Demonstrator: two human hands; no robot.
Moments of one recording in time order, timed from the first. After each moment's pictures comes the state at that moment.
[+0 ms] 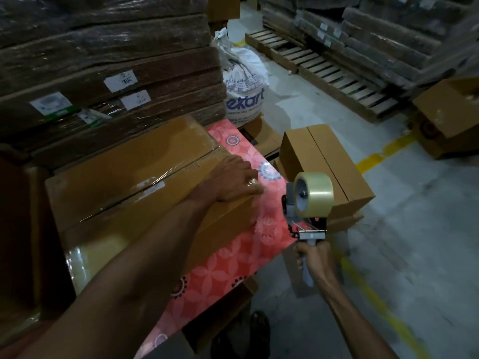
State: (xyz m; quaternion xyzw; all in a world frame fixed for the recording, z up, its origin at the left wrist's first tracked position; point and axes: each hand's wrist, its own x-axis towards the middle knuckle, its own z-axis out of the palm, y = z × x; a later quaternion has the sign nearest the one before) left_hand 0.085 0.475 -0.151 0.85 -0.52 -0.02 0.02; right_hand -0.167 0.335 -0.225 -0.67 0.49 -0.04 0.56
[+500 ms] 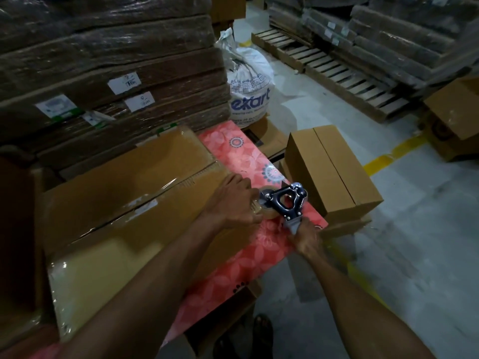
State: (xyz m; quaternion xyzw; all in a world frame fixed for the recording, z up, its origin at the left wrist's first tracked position) left_hand 0.029 0.490 -0.148 0.89 -0.45 -0.04 0.08; right_hand -0.092 0.288 -0.314 -0.87 0.36 0.08 0.33
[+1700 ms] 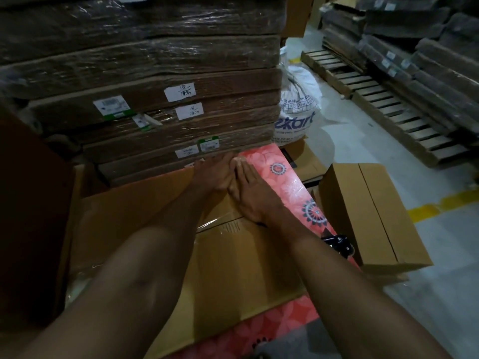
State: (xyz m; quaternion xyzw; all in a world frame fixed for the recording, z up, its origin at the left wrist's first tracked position) left_hand 0.232 0.576 -0.157 0.98 -0.18 -0.04 0.10; right_hand 0.135 0.437 -0.152 -0.97 -0.15 0.02 0.17
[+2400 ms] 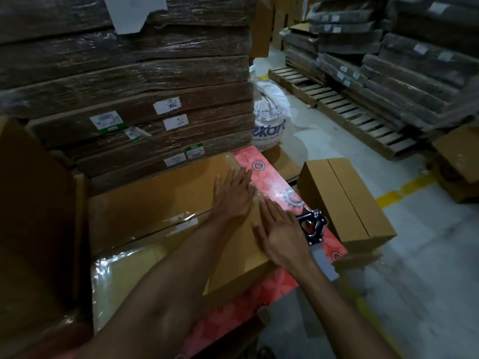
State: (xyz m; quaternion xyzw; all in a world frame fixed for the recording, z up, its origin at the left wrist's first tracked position) left_hand 0.093 0.539 -0.156 0.96 -0.25 -0.04 0.10; right_hand -0.050 0.420 -0.161 -0.99 0.03 -0.05 0.13
